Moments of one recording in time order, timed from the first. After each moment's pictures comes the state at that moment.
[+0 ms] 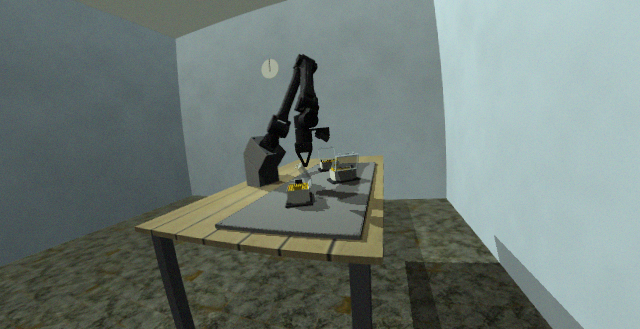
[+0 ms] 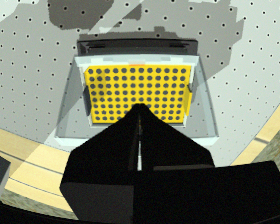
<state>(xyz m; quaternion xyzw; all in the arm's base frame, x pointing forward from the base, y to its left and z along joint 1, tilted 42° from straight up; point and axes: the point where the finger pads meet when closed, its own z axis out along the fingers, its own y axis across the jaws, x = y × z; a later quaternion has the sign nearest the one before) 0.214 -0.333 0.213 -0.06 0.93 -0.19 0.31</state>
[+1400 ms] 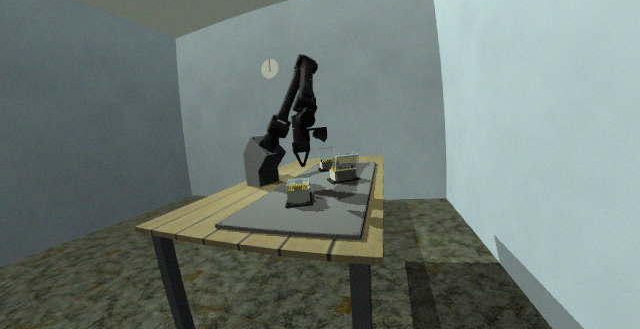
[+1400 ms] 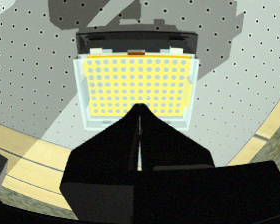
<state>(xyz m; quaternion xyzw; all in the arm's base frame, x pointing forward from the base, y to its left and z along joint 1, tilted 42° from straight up) 0.205 -0.335 0.209 -0.07 0.93 -0.20 0.30</state>
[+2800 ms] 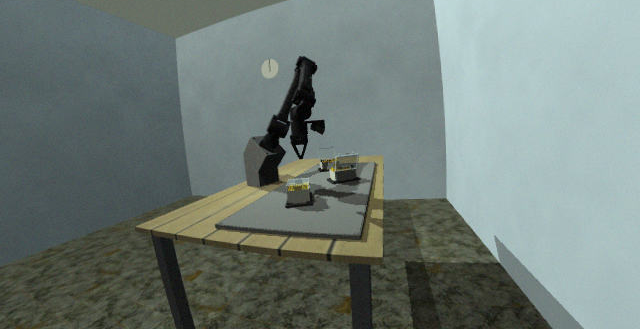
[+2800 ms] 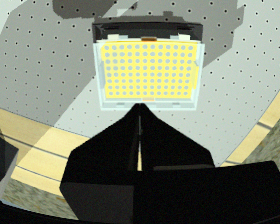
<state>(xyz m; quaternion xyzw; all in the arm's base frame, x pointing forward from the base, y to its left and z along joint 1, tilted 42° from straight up) 0.182 -0.316 0.223 -0.06 0.93 -0.18 0.30</state>
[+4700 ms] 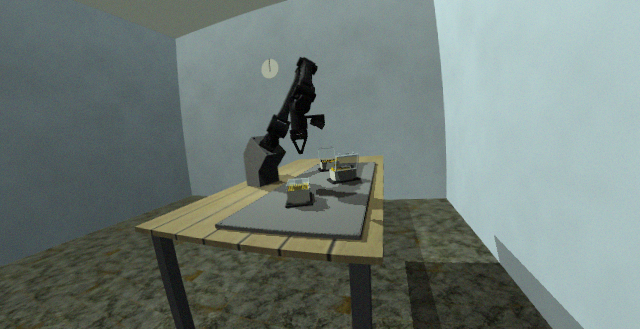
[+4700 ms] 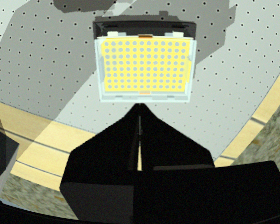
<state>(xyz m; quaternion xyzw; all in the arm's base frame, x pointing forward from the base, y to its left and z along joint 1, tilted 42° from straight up) 0.171 -0.312 0.240 -0.06 0.93 -0.19 0.30</state>
